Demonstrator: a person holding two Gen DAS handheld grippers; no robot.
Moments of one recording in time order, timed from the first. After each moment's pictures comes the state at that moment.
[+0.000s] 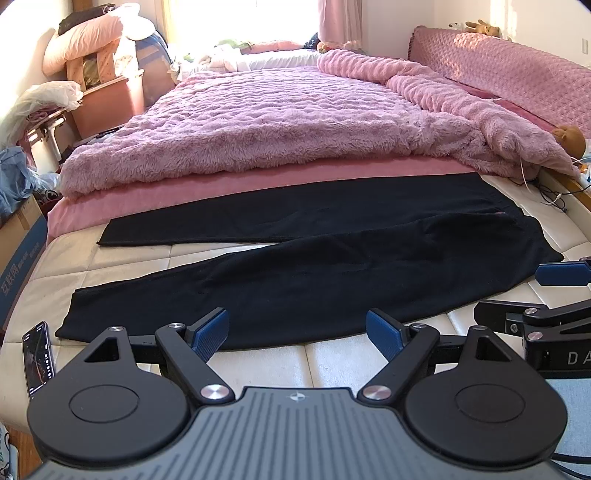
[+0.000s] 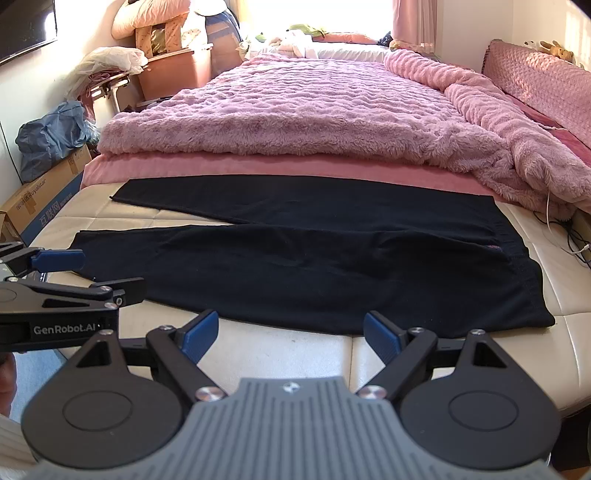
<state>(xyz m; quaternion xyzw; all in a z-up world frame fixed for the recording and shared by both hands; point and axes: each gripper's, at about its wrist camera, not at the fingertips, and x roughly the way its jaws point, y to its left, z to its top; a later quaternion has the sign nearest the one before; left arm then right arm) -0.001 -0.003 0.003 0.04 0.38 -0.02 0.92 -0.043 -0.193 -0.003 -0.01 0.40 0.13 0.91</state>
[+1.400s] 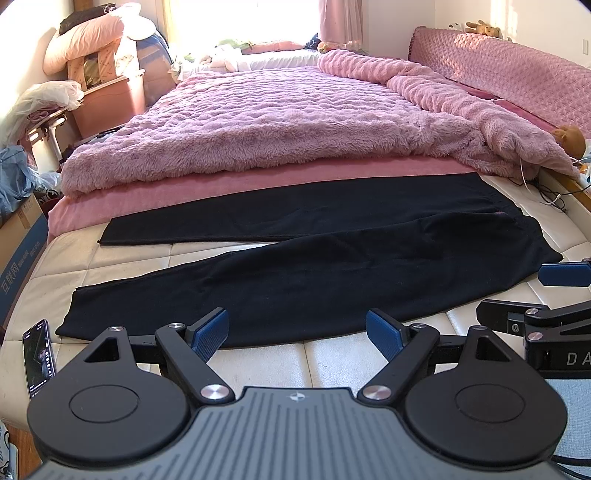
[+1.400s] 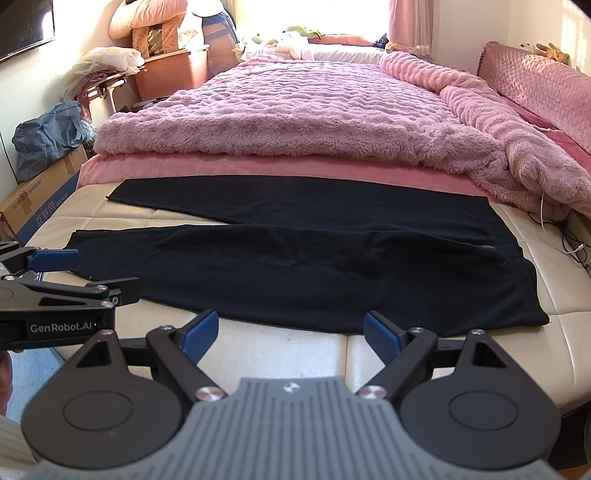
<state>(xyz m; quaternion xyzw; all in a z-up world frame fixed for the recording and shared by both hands) -0.002 -0.002 0.003 0.04 0.38 -0.02 0.92 -0.049 -0.189 -0.004 -0.02 0.39 0.12 0.91</state>
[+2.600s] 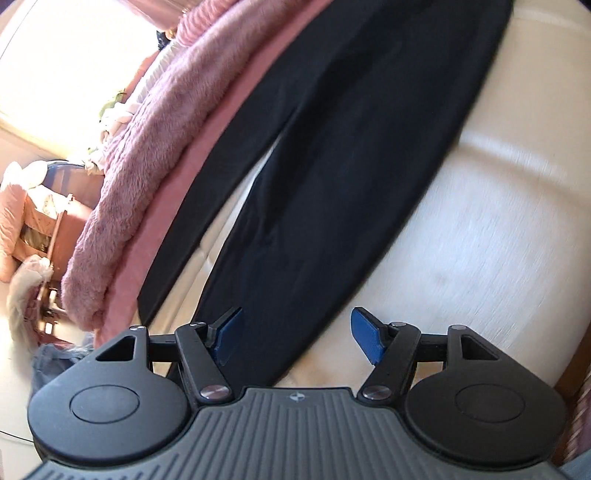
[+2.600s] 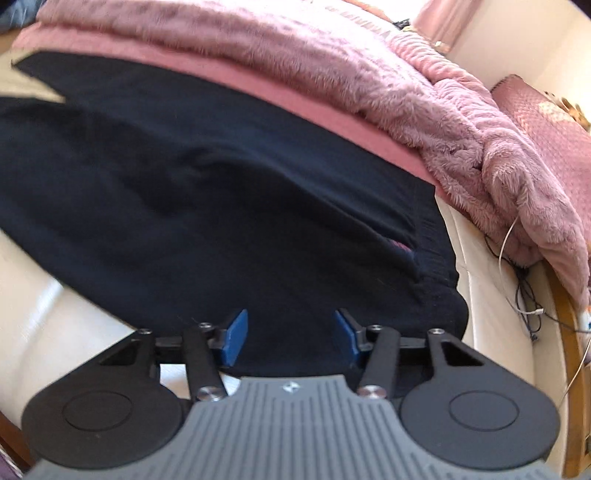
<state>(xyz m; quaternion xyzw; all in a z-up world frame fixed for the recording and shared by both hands) 0.051 0.073 -0.154 0.47 0.39 -0.09 0.79 0.102 -0.342 -0.138 -0.23 0.44 0.09 0.86</state>
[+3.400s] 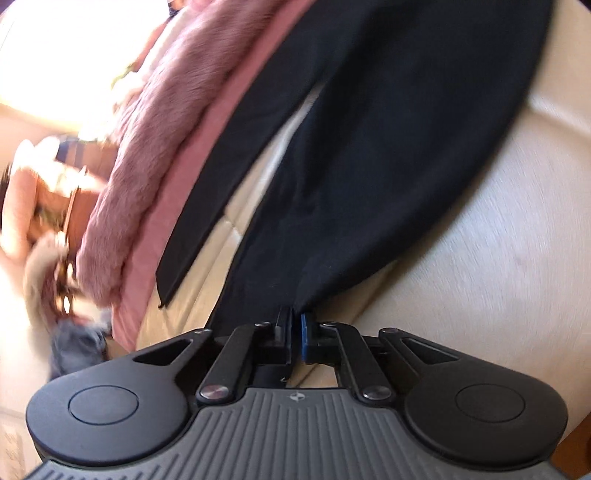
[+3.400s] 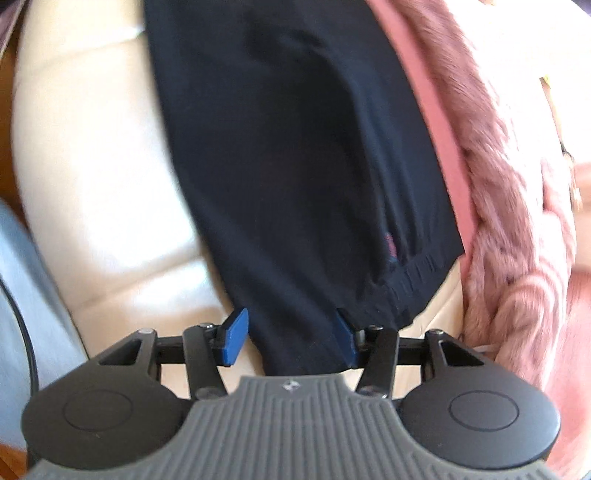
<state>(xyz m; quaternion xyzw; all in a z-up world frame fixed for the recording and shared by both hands) 0.091 0.091 -0.149 0.46 0.43 -0.03 0.78 0.092 -0.400 -0.130 -0.56 0.43 0.28 0.65</state>
